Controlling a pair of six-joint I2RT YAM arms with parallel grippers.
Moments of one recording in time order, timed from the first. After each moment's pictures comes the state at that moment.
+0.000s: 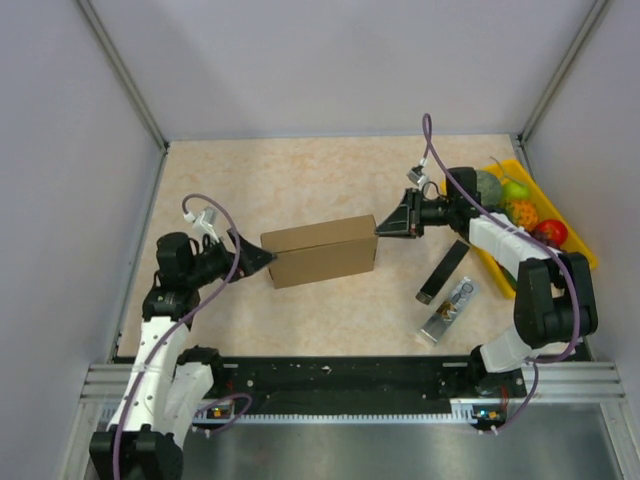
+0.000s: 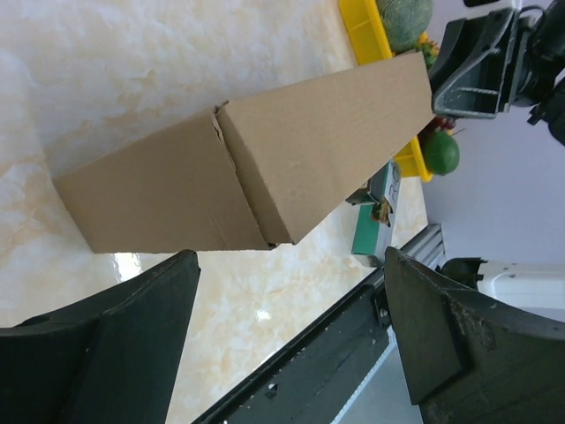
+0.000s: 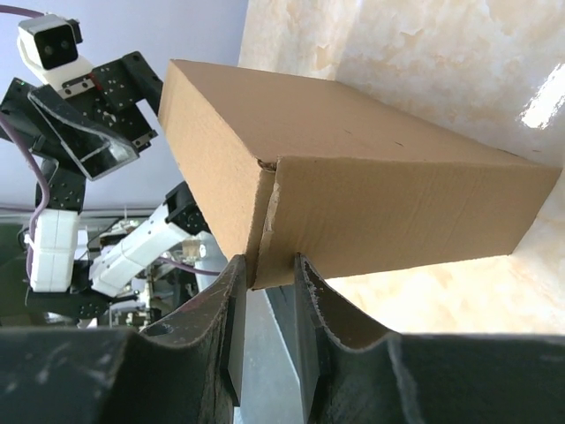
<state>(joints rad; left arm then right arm) -0.01 0.72 0.56 -0.29 0.73 -0.61 0.19 1.55 0.97 -0.13 -1.08 0.57</state>
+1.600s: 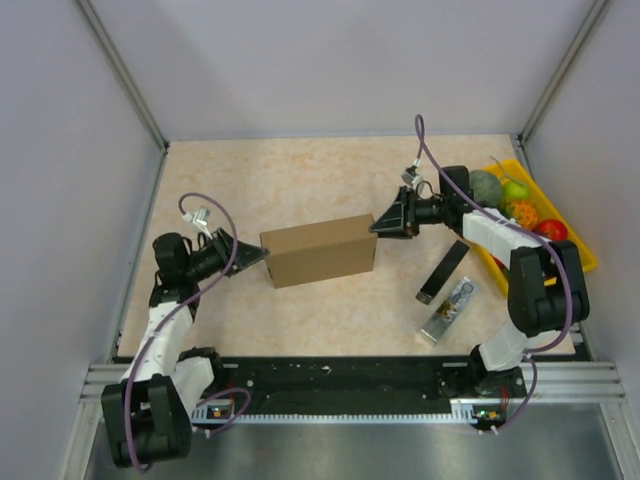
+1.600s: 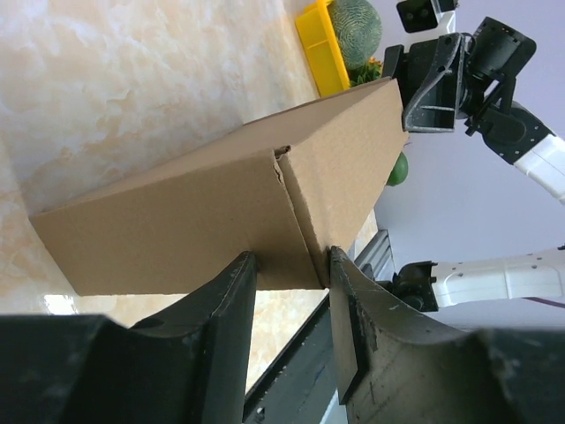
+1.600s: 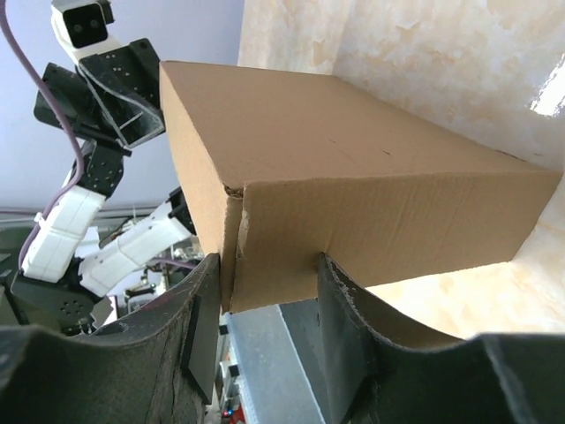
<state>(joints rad) 0.15 0.93 0.43 0.11 0.98 -0.76 0.21 1.63 1.03 -0.16 -1.08 0.59</state>
